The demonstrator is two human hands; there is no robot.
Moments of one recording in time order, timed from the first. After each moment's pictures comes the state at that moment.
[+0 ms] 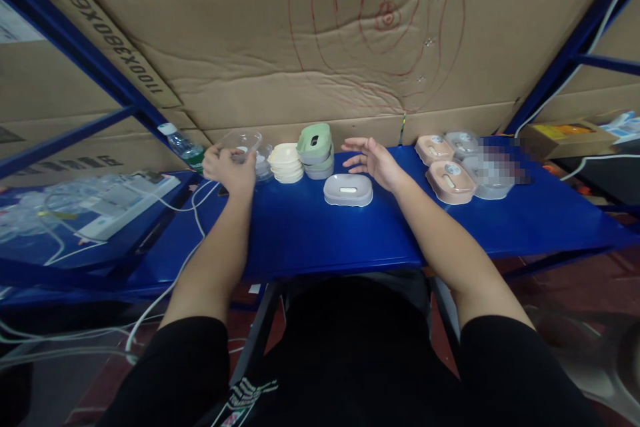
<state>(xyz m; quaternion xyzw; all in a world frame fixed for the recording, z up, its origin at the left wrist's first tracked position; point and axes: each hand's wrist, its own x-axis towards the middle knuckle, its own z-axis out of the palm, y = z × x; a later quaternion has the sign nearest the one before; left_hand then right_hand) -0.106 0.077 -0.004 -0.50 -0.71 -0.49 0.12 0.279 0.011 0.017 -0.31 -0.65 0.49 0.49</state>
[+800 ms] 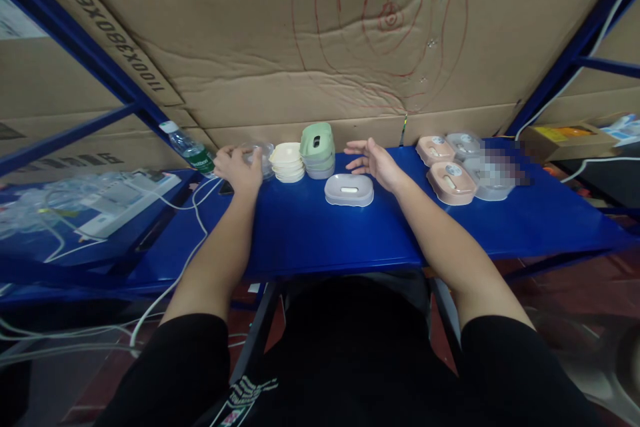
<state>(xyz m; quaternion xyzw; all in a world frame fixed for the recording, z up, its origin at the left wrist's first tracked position) -0.105 0.086 -0.019 -0.54 -0.69 -0.47 0.12 0.280 0.021 0.008 -0.36 -0.65 0.47 0.48</state>
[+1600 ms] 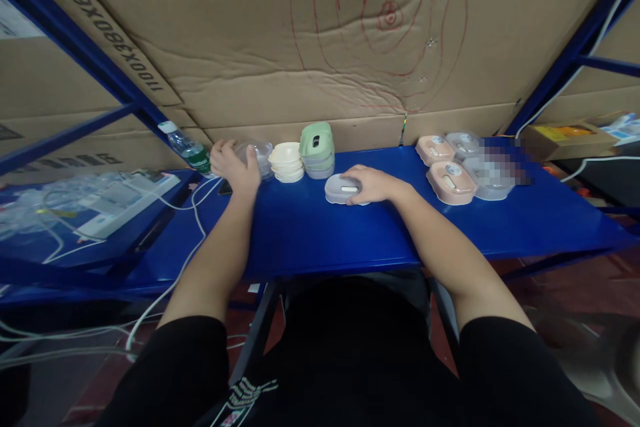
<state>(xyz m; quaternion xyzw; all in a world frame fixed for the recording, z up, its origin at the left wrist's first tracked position) -0.110 0.087 -0.021 -0.55 -0.65 -0.51 0.12 0.285 0.021 -0.009 -0.39 -0.88 0.20 0.19</state>
